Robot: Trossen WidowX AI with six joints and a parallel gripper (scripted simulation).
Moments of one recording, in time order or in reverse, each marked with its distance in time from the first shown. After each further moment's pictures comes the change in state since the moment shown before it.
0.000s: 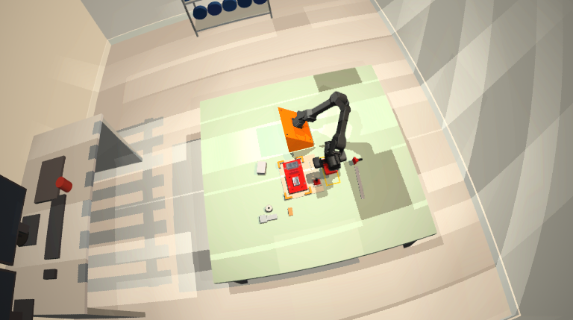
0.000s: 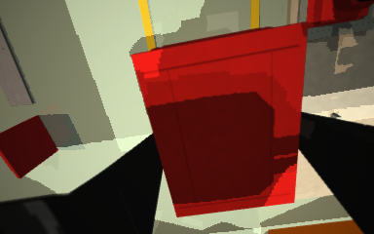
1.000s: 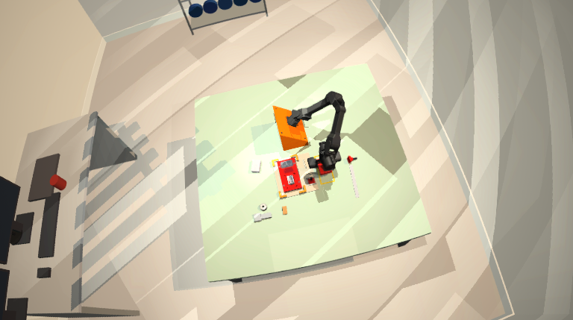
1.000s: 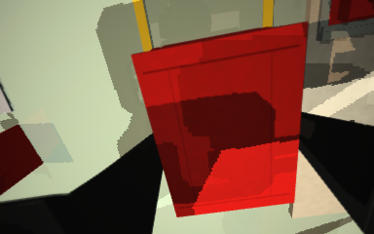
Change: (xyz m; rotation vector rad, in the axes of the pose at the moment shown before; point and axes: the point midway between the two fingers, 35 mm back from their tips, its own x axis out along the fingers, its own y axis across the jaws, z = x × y) arm 0.022 0.001 -0.002 0.000 0.000 0.003
